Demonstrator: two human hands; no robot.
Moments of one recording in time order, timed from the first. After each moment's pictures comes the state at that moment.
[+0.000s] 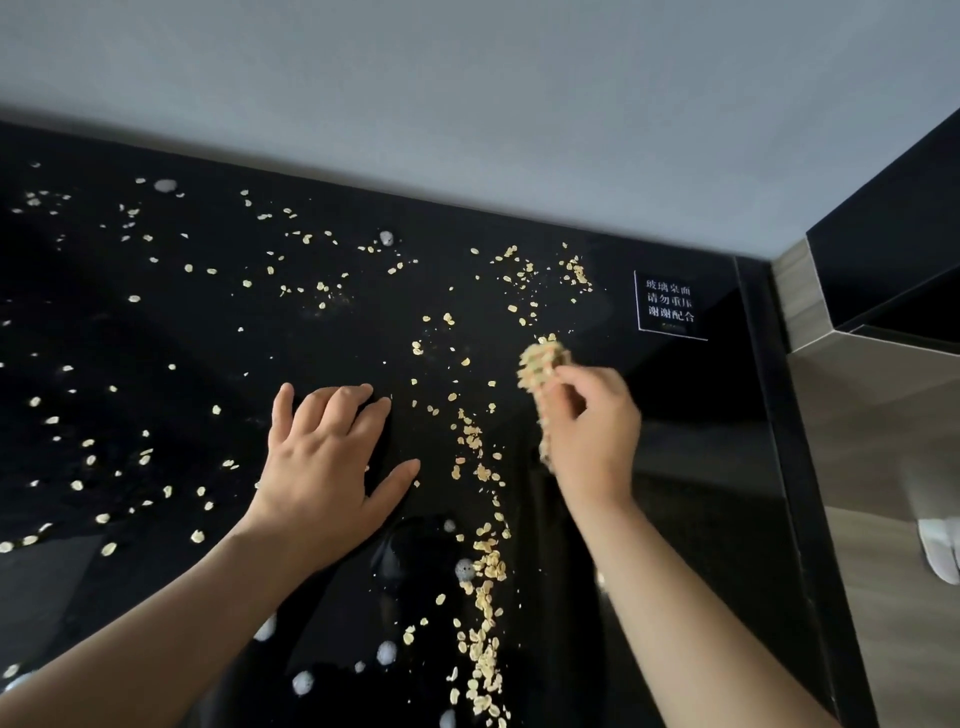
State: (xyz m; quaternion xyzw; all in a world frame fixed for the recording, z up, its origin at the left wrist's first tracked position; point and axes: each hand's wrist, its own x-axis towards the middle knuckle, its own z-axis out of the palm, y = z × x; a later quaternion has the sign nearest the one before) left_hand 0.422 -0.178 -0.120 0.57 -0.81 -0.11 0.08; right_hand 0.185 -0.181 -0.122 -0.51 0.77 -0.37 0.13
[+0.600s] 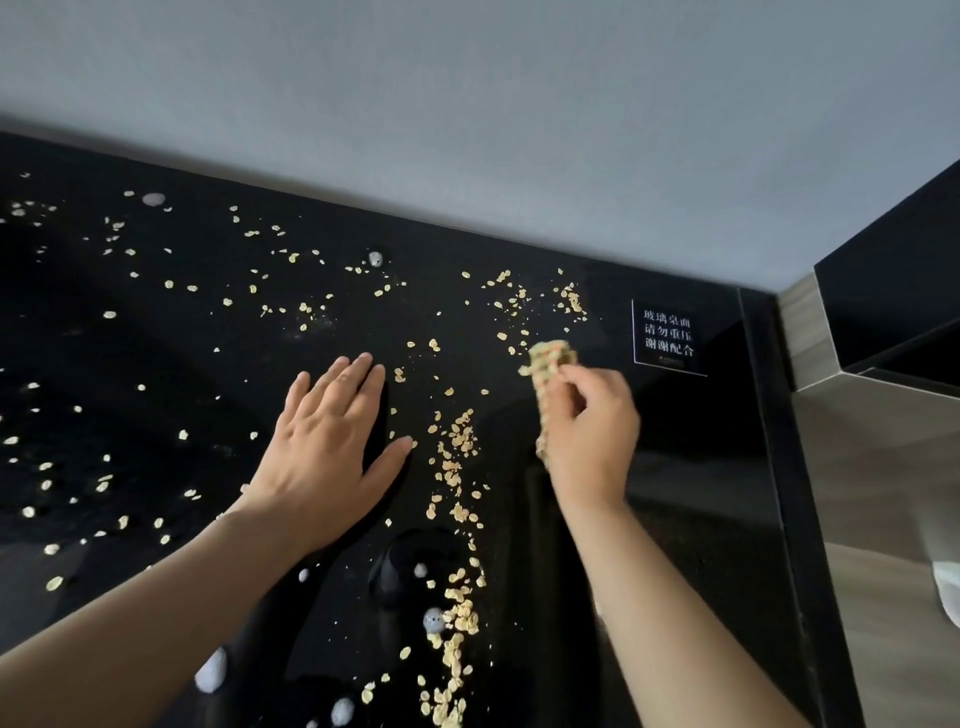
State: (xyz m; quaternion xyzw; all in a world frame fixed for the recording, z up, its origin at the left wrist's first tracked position) left_hand 0.398 -0.214 -0.119 0.58 -0.79 -0.14 0.09; right_hand 0.169 -0.216 -0.127 -0.50 0.77 -0.38 0.11
